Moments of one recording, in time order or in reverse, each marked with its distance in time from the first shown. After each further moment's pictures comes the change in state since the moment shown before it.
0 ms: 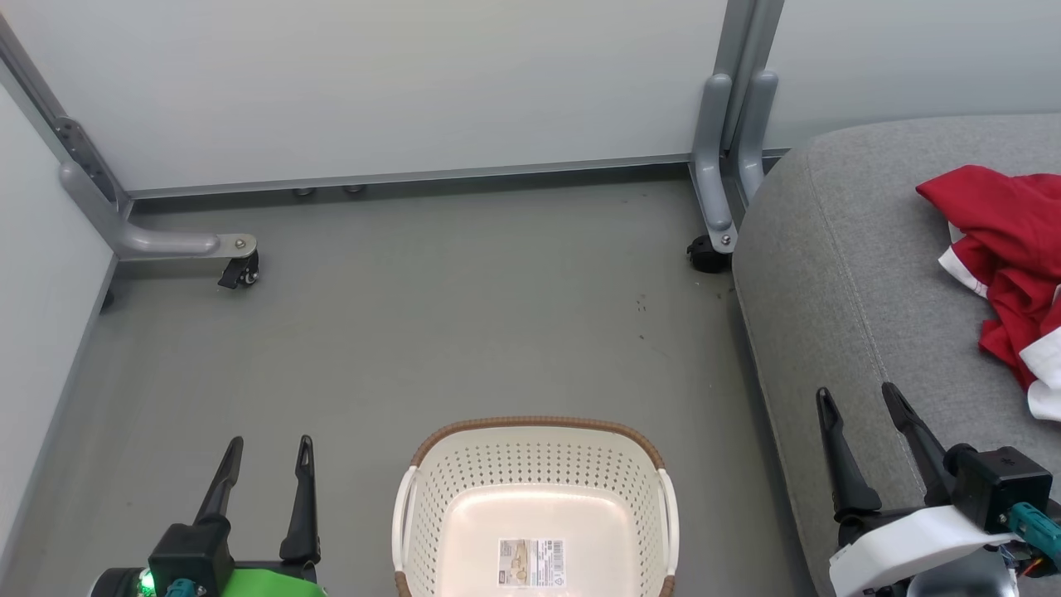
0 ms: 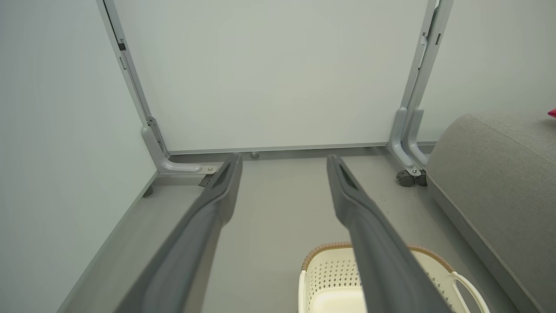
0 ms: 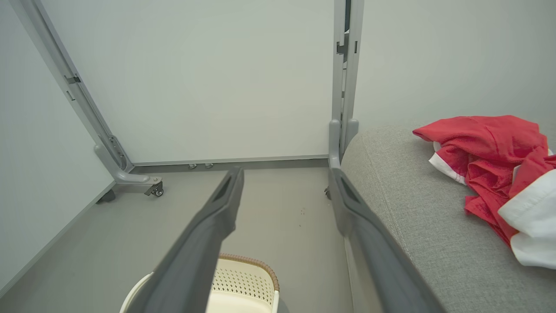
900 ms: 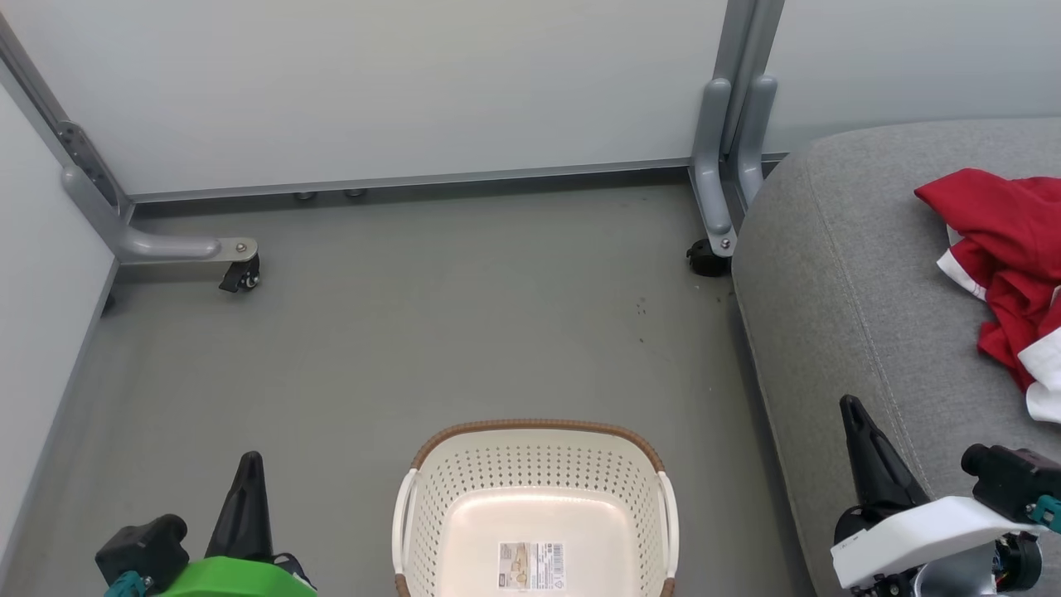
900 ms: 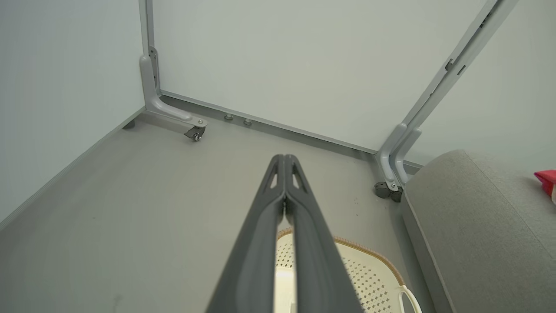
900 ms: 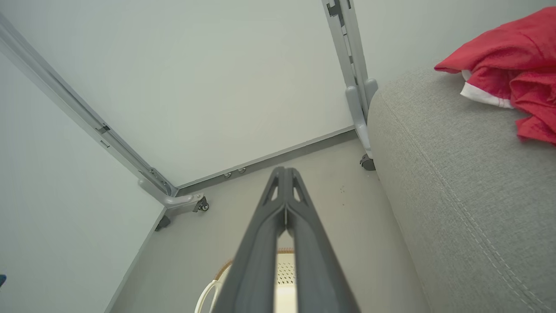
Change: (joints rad) left arm -0.009 -0.039 0.060 0.050 -0.266 -0.035 0.081; right arm -0.033 -0.011 0.007 0.106 0.321 0.000 0.002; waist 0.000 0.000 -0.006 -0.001
